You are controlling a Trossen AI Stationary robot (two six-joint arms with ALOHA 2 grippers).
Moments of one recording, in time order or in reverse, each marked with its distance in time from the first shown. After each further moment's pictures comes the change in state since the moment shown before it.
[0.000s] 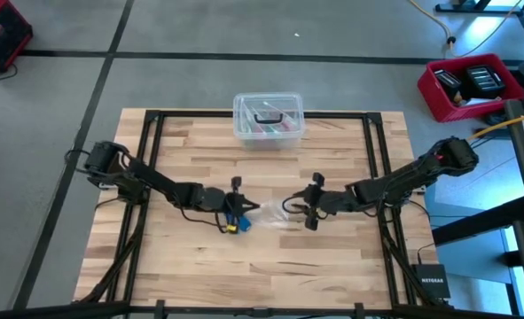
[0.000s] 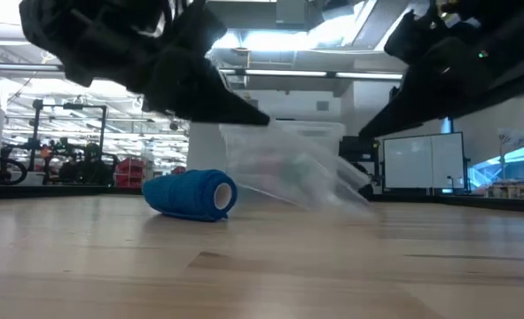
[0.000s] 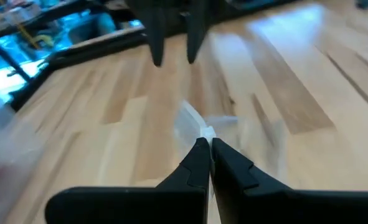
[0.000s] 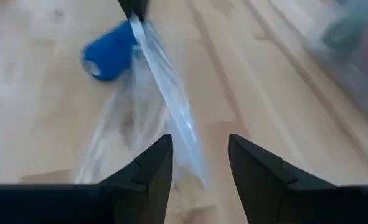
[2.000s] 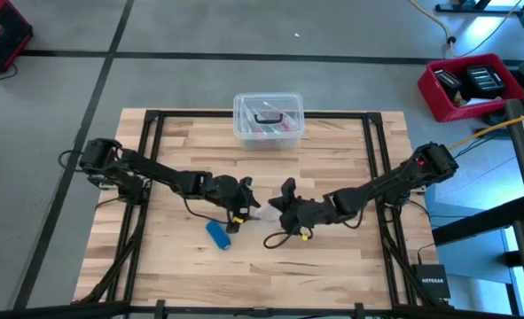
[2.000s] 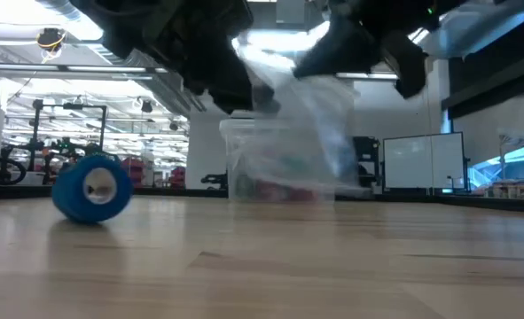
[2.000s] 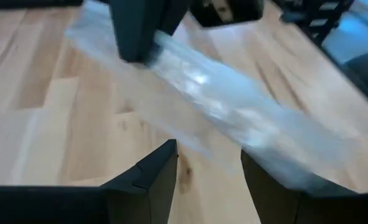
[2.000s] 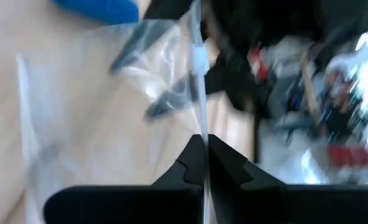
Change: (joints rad) left arm 0.092 -0.064 0.199 -0.427 0.368 -0.165; right arm 0.074 0.251 0.401 -0.102 0.188 -0.932
